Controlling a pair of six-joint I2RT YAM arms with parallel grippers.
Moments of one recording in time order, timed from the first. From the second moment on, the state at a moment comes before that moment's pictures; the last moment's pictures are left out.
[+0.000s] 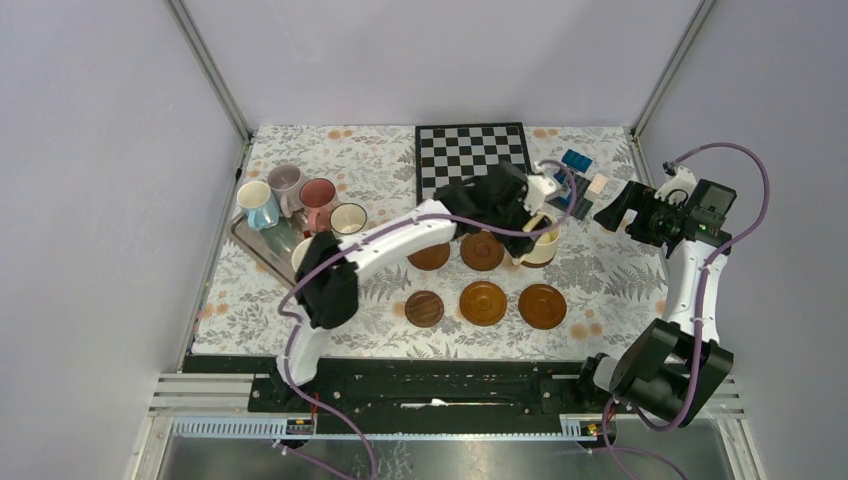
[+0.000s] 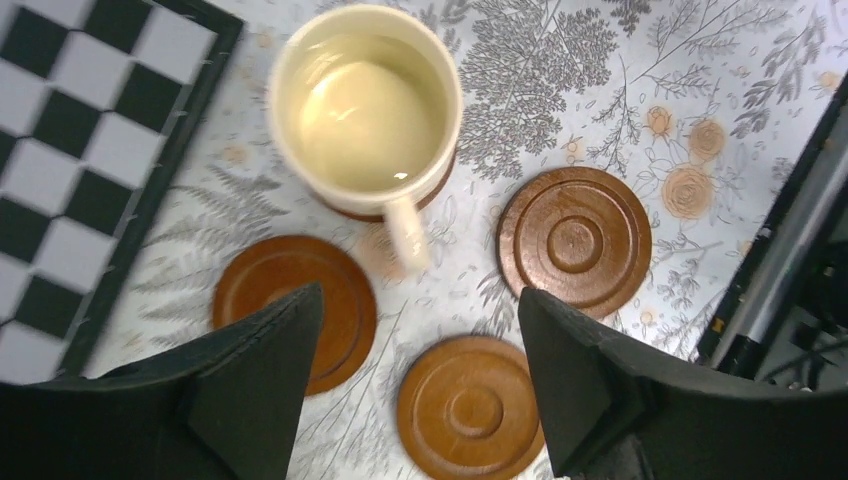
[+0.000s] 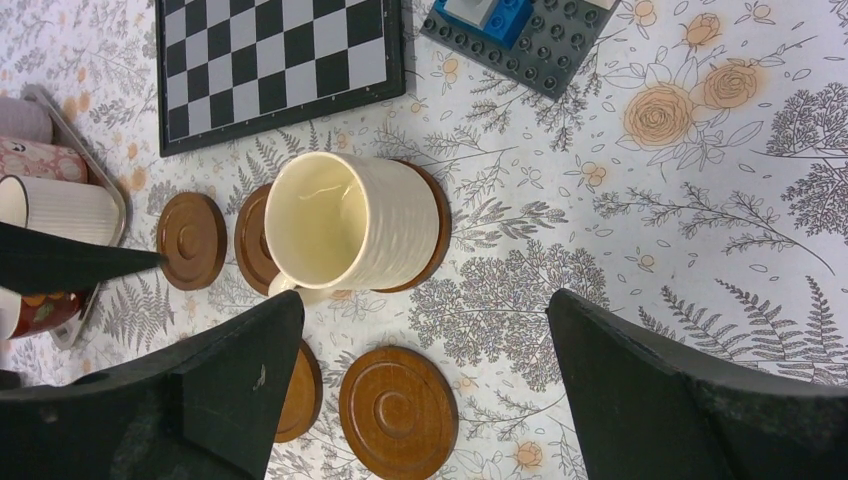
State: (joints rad) left arm -0.97 2.13 1.95 -0.56 0.15 0.00; right arm -0.52 1.24 1.02 -0.58 -0.68 0.00
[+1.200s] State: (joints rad) left arm 0.16 1.43 1.34 -0.67 0.15 0.11; right arm -0.48 1.22 0.98 -0.62 -0.70 -0.07
